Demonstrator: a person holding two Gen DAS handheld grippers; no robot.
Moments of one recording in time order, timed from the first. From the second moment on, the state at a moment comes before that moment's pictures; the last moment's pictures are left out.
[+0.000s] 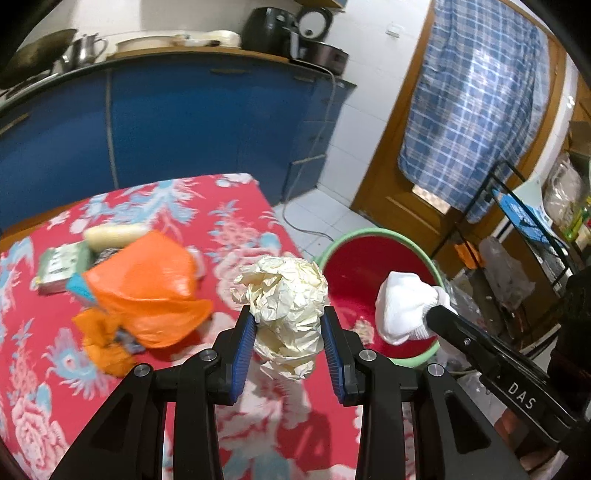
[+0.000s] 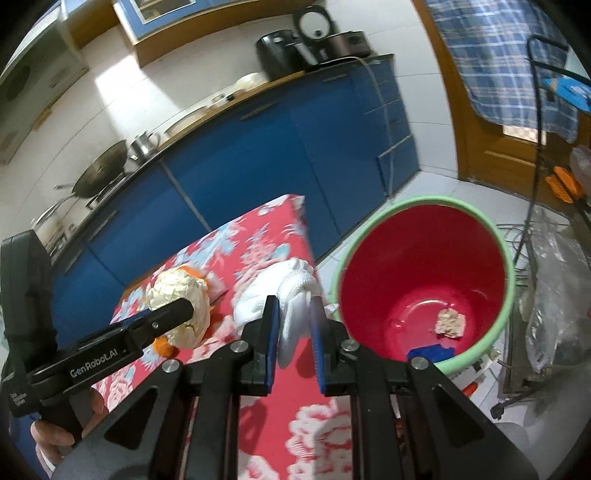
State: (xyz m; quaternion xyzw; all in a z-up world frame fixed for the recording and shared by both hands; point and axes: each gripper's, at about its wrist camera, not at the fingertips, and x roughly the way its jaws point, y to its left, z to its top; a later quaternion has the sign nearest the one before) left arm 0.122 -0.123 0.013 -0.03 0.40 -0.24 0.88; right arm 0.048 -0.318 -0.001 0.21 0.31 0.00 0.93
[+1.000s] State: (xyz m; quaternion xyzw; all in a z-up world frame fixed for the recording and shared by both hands) left arm 0.135 -0.254 -0.038 0.07 0.45 -0.31 0.83; right arm 0.044 -0.426 -0.059 0.30 0.33 -0.12 0.89
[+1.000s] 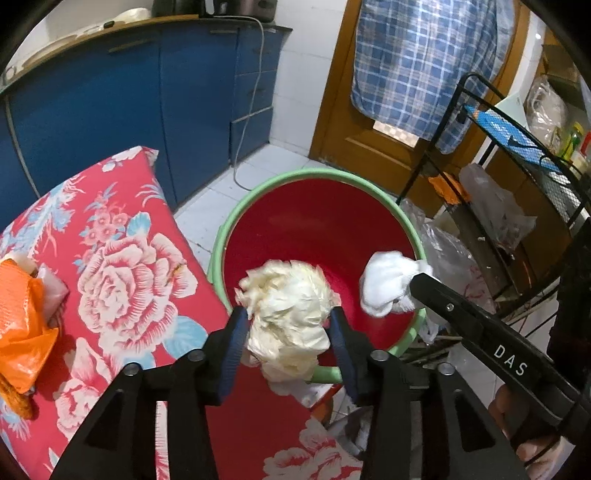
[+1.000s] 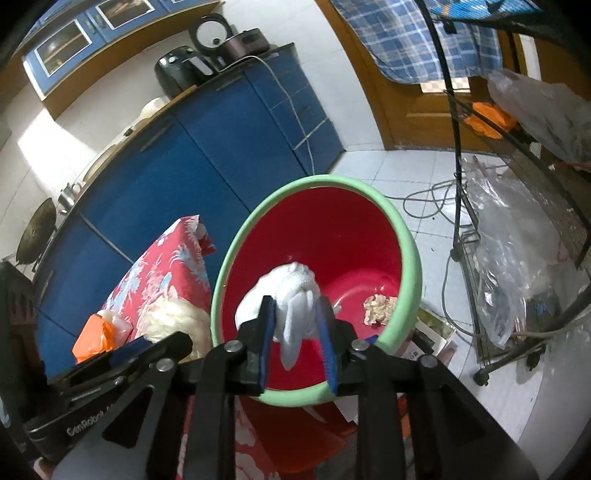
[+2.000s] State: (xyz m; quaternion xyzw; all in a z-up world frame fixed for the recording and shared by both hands) left arm 0.132 -0.149 -0.008 0.00 0.42 -0.22 0.88; right arm 0.040 -0.377 -0.028 0.27 0.32 -0.06 0.91
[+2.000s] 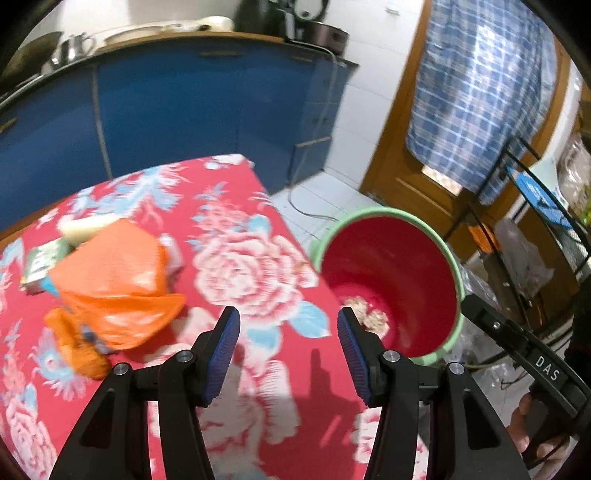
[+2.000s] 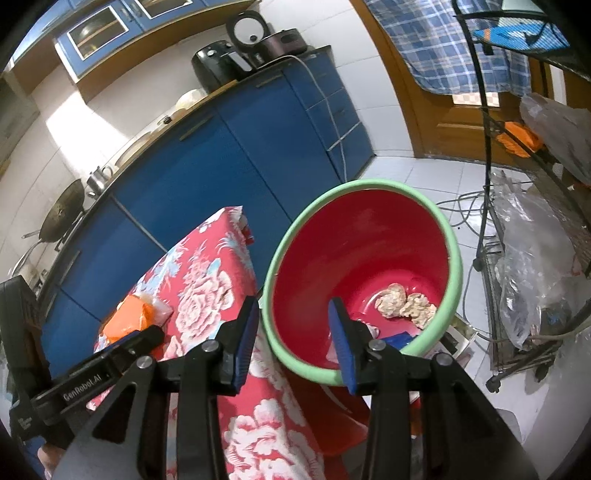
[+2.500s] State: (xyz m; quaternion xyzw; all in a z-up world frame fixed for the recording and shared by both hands) left arm 0.133 -0.066 -0.008 -0.04 0.42 -0.13 0.90; right arm 0.050 -0.336 -0.020 0.24 0.34 -0.03 0.91
